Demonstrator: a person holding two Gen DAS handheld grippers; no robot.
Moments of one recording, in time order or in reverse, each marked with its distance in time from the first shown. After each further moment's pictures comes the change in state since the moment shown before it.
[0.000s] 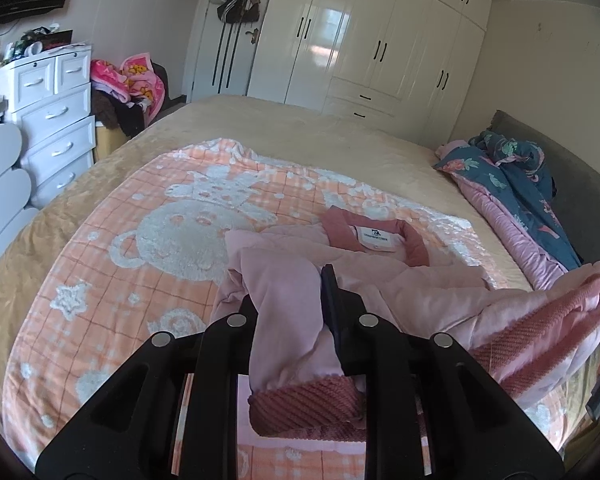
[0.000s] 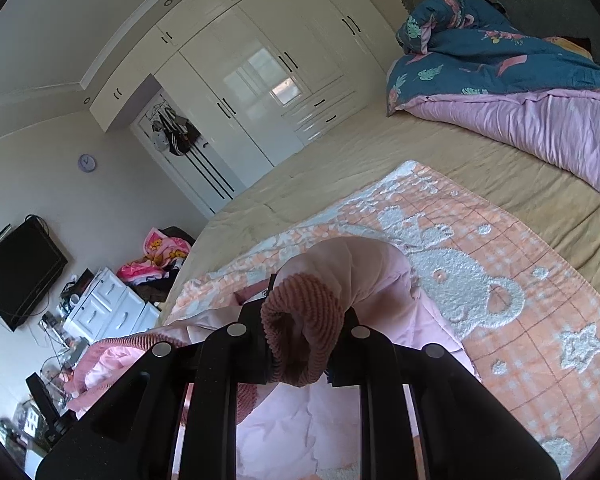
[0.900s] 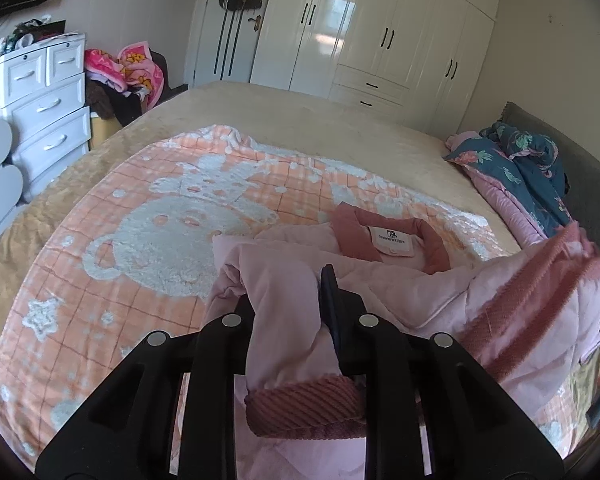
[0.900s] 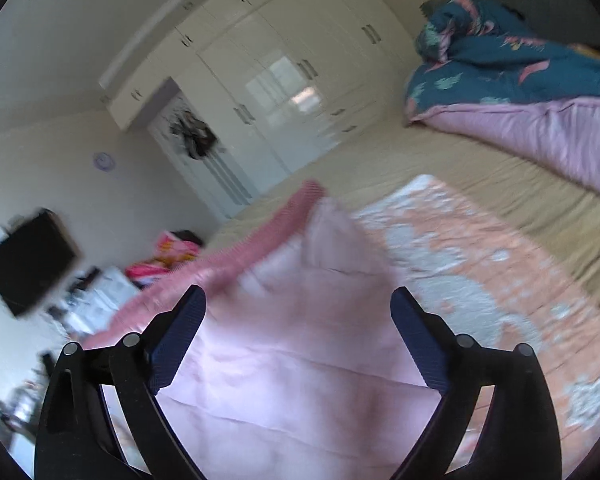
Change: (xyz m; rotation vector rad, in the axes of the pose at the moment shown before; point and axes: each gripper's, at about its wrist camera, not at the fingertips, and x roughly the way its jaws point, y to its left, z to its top) left arm 0.070 0.000 0.015 -0.005 0.041 0.019; right arm 0.038 -0.035 0.009 -0.088 -0.016 -0.020
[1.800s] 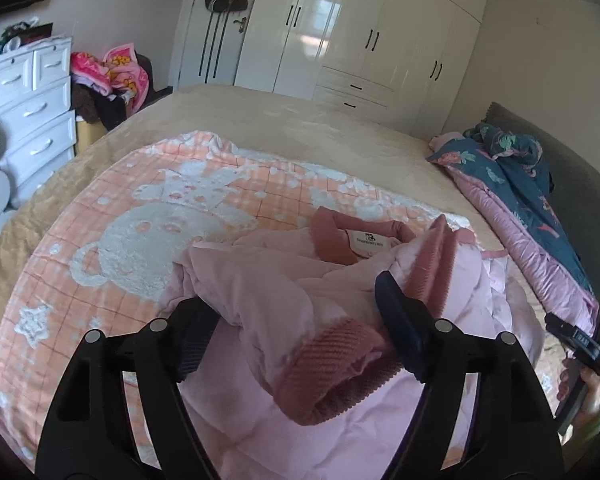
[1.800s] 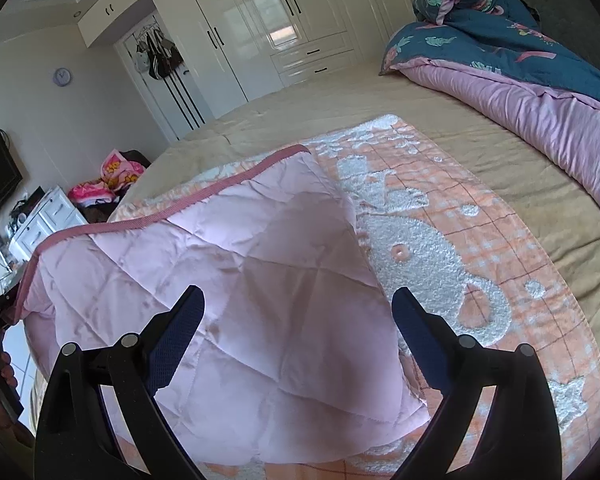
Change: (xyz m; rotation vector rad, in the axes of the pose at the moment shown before) left arm -0.013 -0.015 0.006 0.019 -0.006 -0.058; right arm 0.047 -0.001 -0.039 -0.126 0.210 -0.121
